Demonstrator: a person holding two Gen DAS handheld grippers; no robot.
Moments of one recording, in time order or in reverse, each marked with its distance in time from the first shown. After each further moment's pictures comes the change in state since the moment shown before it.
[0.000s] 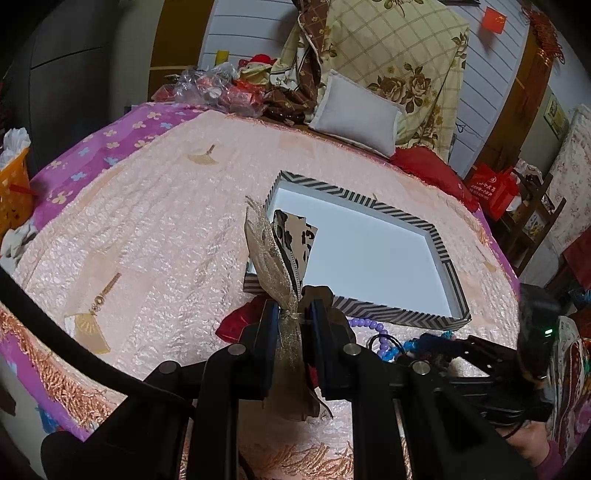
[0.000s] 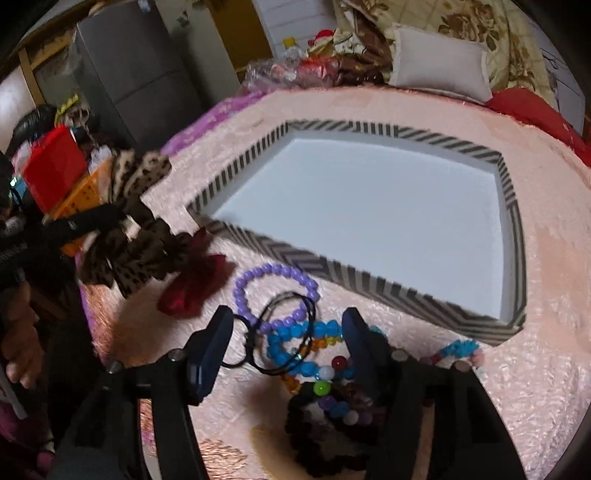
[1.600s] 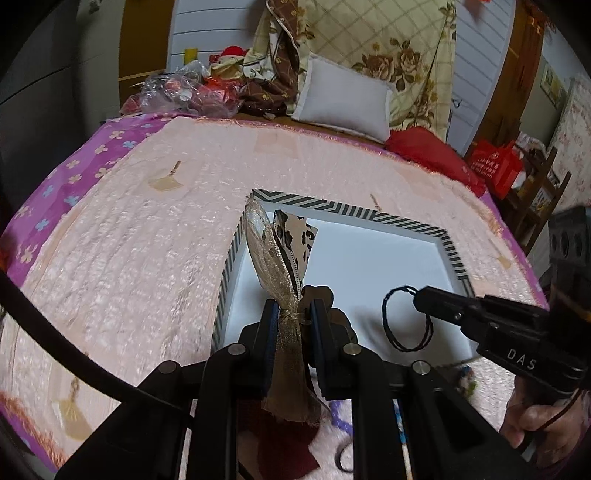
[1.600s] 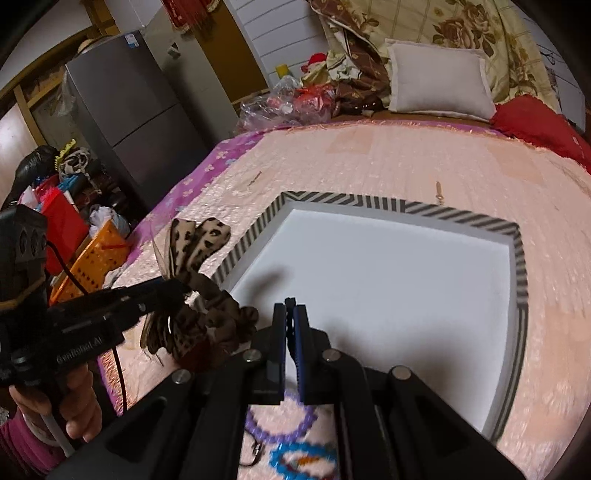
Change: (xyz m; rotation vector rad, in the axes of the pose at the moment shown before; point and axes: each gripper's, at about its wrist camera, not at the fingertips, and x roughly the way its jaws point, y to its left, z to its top) left arm 0.077 -0.032 0.068 0.117 0.058 0.019; right arm -0.001 -0.019 0.099 0.087 -0.116 0.071
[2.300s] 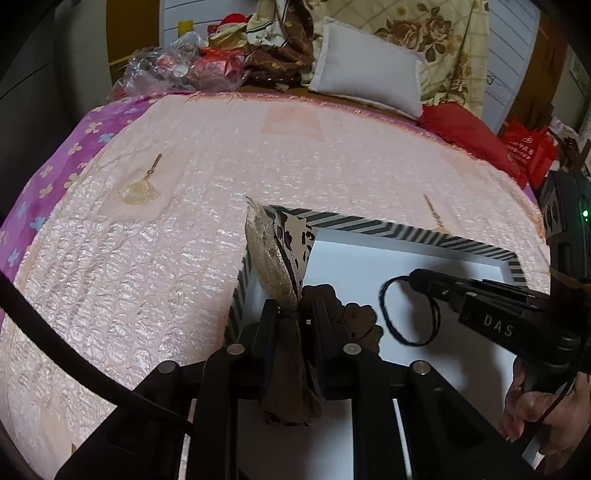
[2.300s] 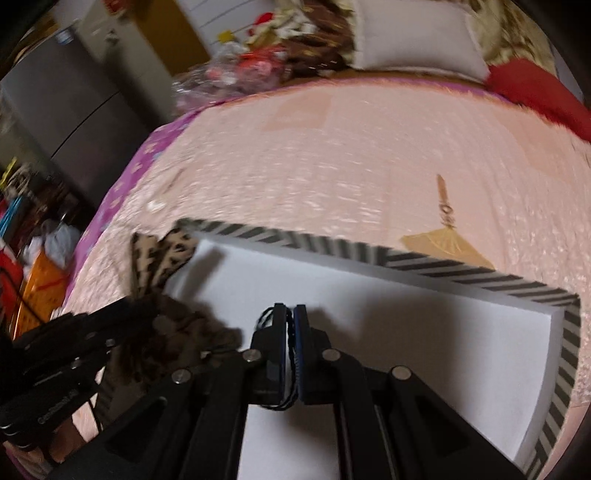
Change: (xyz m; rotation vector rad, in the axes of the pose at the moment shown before) left arm 0.116 0.020 0.063 -0.004 0.118 0.078; right arm 0.125 -0.079 0.070 0.150 0.116 -0.110
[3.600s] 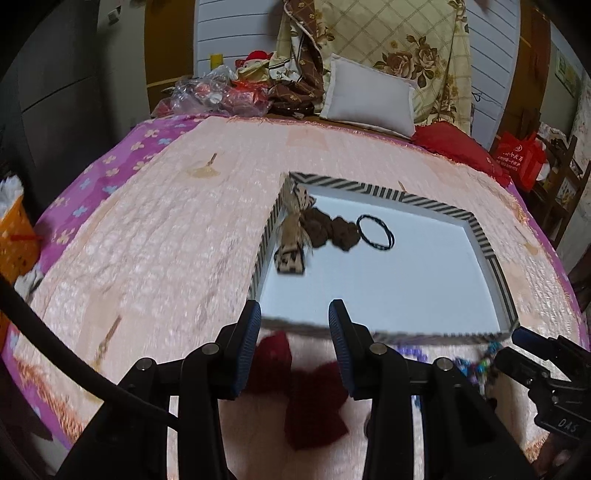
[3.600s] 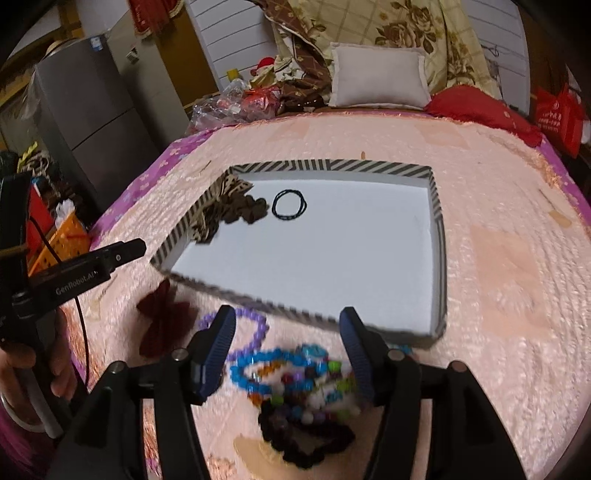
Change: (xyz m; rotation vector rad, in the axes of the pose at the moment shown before) left arm -0.130 -0.003 -0.129 -0.019 -0.141 0.052; right arm -0.174 0.033 -0.194 -0.085 -0.167 -0.099
